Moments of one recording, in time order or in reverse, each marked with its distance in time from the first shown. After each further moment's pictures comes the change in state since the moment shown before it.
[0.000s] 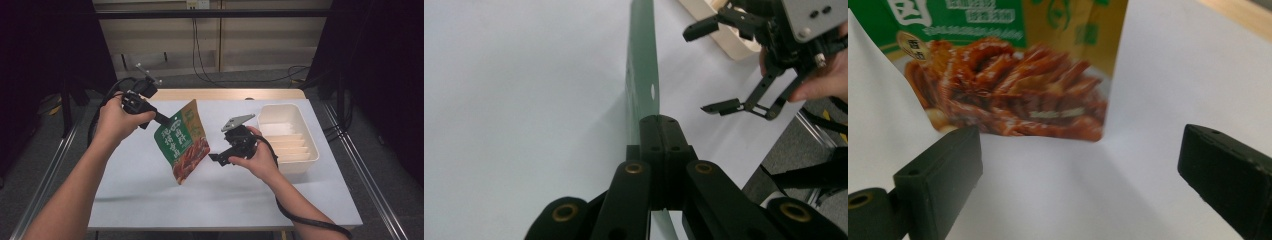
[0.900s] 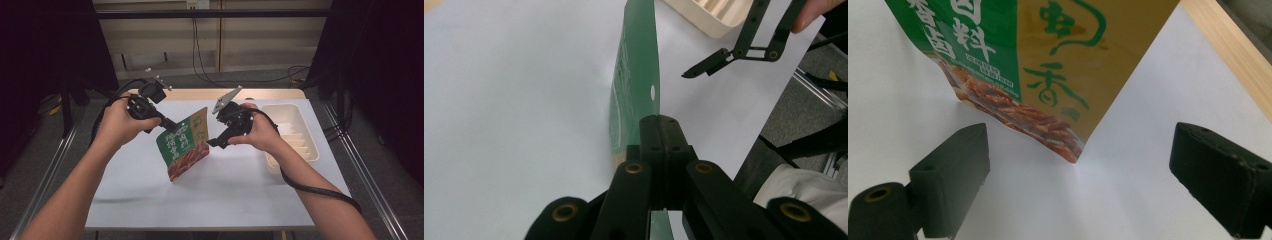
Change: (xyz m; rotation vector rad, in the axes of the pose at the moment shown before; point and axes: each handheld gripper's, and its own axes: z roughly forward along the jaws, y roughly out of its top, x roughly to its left) left arm -0.025 0.000 0.002 0.029 -0.018 0.170; right arm -0.015 0.068 -0.020 0.123 0.101 -0.236
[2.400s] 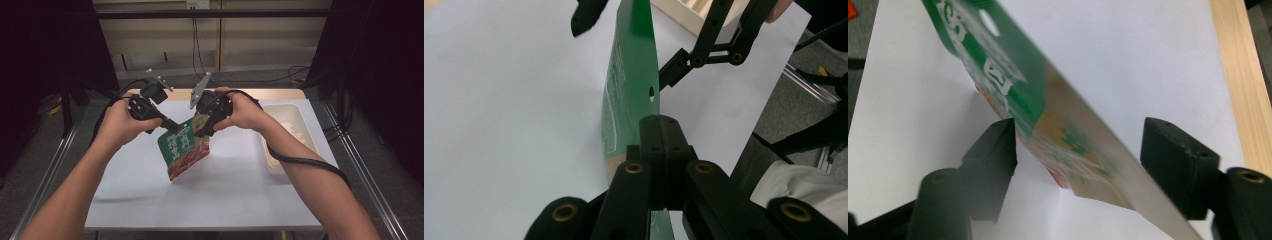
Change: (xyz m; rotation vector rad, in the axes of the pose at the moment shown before) left arm -0.001 0.001 0.001 -0.005 -0.025 0.033; right arm -0.003 0.065 0.011 0.112 0.116 -0.295
